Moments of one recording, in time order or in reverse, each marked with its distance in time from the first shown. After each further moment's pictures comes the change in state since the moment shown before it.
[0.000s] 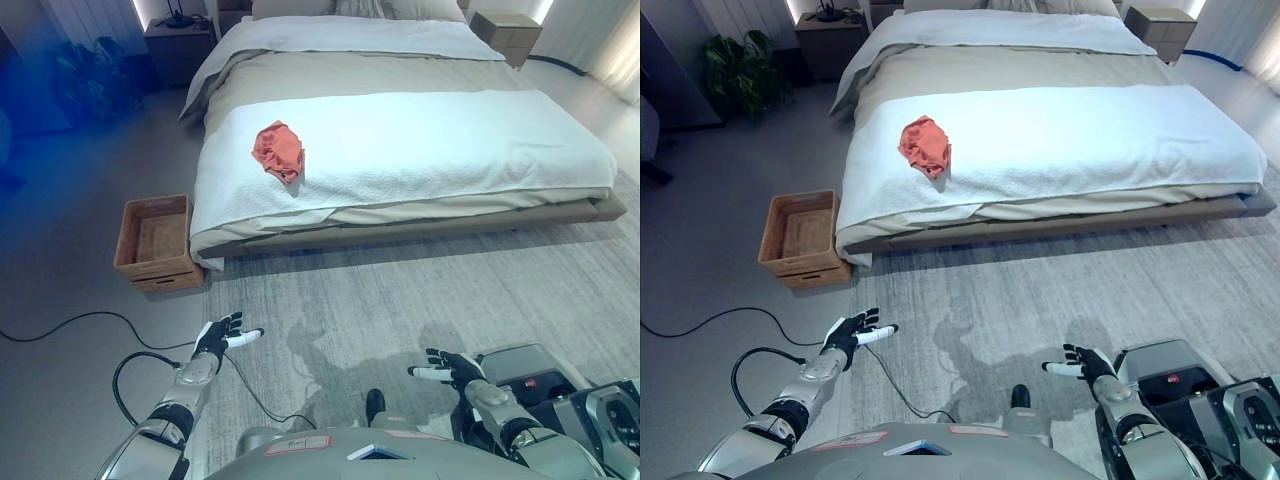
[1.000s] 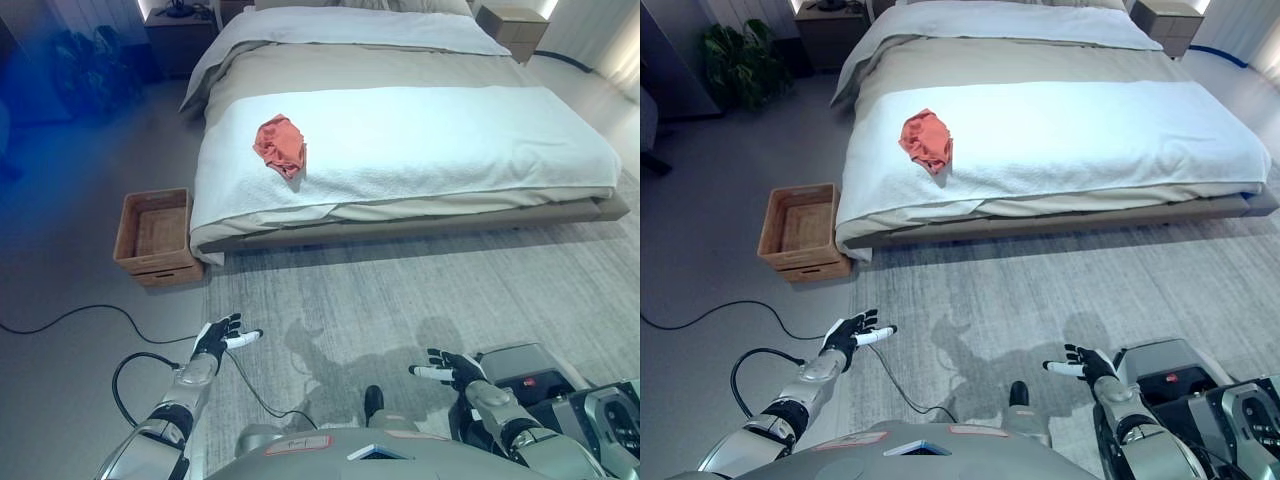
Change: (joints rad) left arm -0.003 0.000 -0.001 0.012 0.000 0.000 0.005; right arm 0.000 0.000 -0.001 0.008 0.040 0.000 0.000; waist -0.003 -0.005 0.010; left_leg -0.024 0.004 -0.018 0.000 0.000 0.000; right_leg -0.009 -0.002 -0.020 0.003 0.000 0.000
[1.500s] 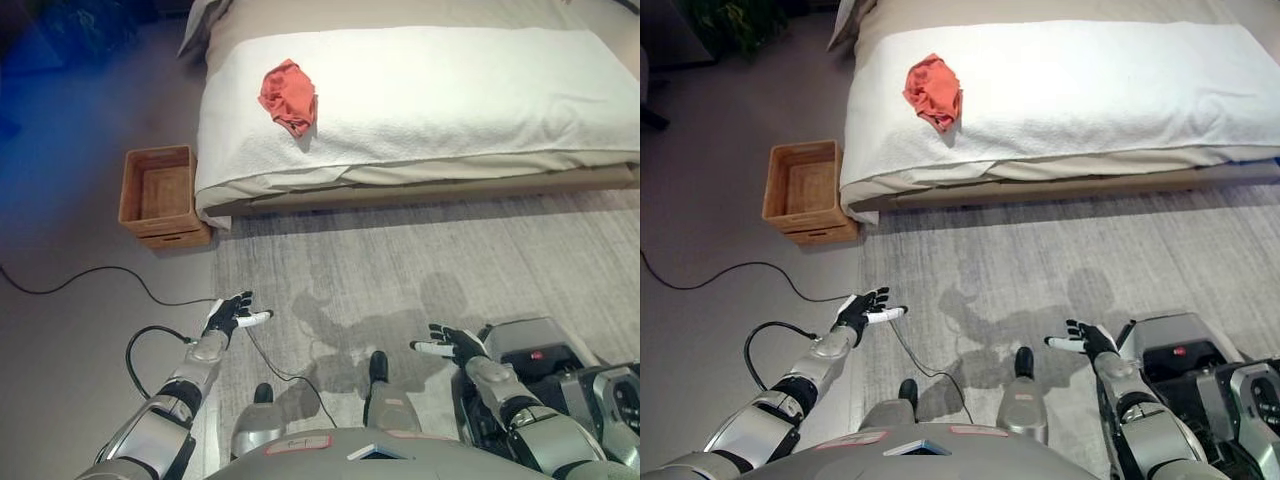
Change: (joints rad) left arm -0.109 -0.011 -0.086 0.003 0.000 -0.002 0.007; right arm -0.086 -0.013 -0.010 0.008 0.012 -0.001 -0.010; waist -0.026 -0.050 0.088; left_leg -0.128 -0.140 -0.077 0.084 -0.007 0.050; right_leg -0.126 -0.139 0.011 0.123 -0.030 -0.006
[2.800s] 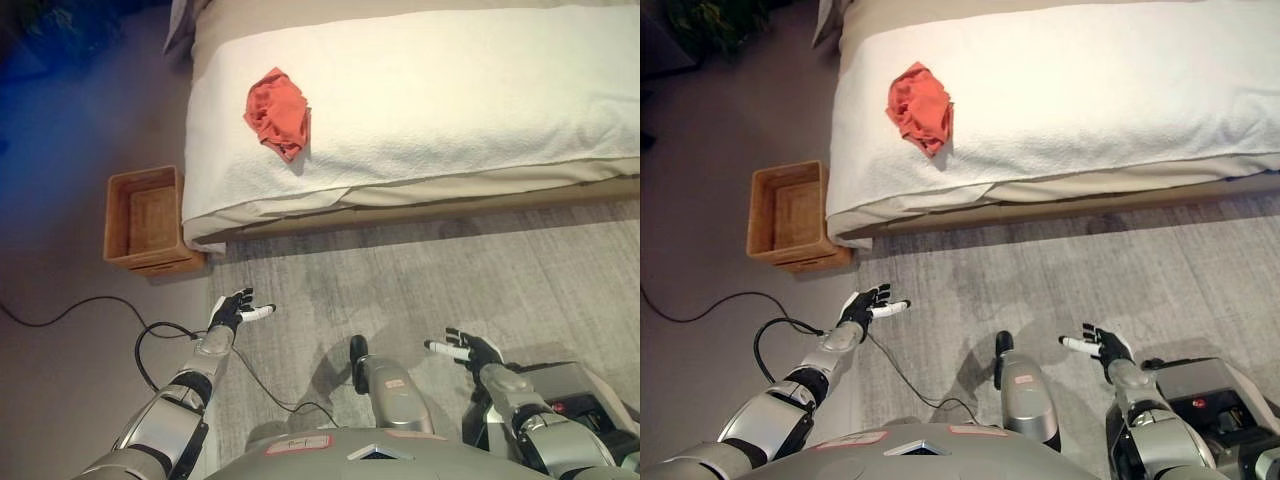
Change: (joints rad) left arm -0.074 -0.055 0.051 0.094 -0.010 -0.007 0.039; right arm 0.005 -0.033 -0.079 0.016 0.076 -0.021 0.010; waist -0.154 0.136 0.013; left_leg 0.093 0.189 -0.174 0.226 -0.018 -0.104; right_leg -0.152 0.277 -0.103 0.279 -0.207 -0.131
